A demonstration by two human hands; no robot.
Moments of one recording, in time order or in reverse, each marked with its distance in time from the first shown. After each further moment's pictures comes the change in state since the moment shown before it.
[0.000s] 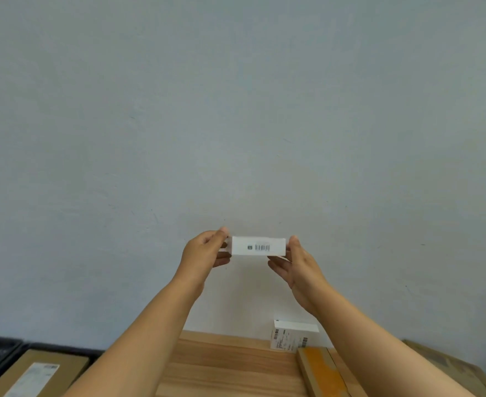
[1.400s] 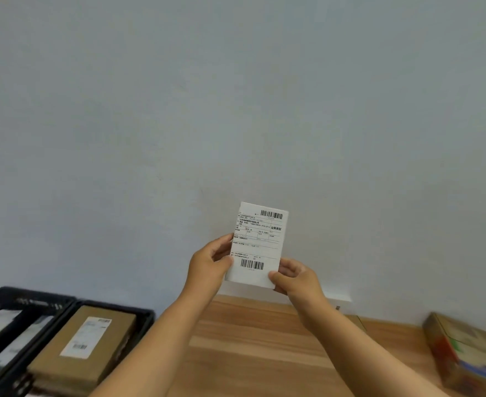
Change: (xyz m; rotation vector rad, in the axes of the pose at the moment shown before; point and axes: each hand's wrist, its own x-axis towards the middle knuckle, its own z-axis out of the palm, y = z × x) left_hand -0.042 -0.050 -0.127 0.105 -0.056 0.146; right_hand -0.049 0.089 0.105 -0.178 0.036 0.090
